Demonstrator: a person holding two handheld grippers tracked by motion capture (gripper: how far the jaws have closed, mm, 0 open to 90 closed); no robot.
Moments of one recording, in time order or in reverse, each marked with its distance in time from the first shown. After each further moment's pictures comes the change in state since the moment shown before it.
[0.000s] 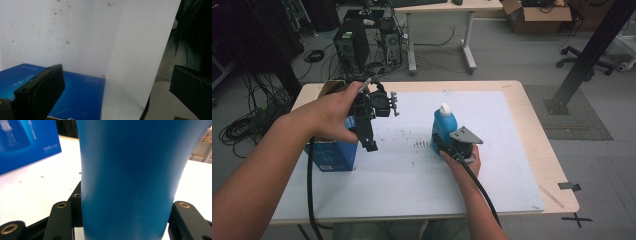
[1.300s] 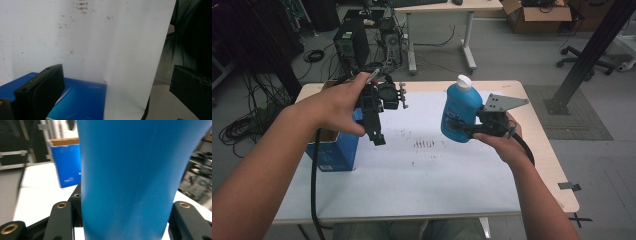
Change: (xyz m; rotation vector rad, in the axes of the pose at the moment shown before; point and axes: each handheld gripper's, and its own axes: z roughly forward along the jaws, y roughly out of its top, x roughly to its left) left arm -0.002 0.021 -0.023 -0.025 0.002 0.028; right arm -0.053 0.122 -0.076 -0.019 0.526 -0.208
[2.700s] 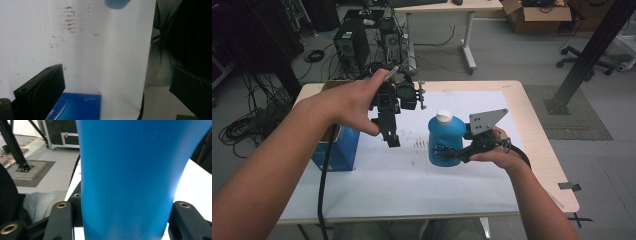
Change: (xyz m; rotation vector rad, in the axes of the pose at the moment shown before) left arm -0.015 0.034 -0.013 -0.014 -0.057 0.096; right arm 0.023 -0.023 0.029 0.065 0.411 -0.135
